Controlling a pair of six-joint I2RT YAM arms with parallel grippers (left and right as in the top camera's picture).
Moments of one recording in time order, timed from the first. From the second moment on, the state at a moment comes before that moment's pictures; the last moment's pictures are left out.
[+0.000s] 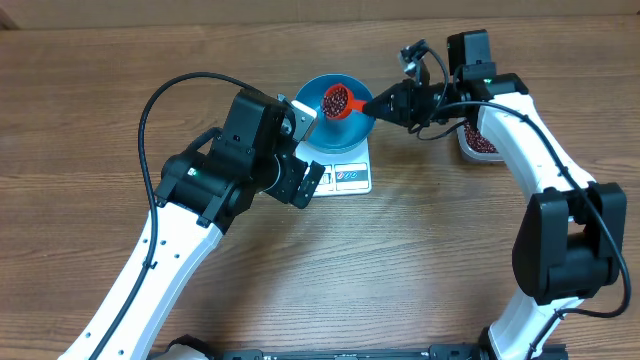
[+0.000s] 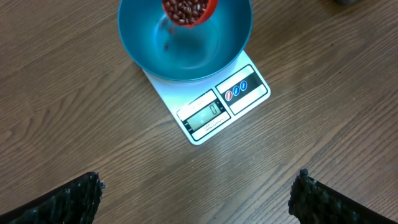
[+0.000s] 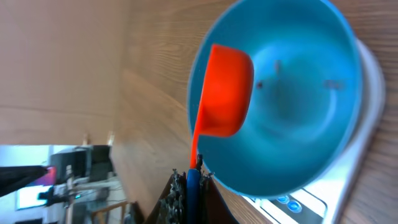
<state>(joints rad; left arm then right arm) -0.47 1.37 1.38 -0.97 0.04 0.06 0.14 1.93 1.53 -0.63 -0.94 0.23</state>
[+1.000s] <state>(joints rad) -0.47 1.37 1.38 -0.97 0.04 0.06 0.32 1.91 1.76 -0.96 -0.42 0.11</state>
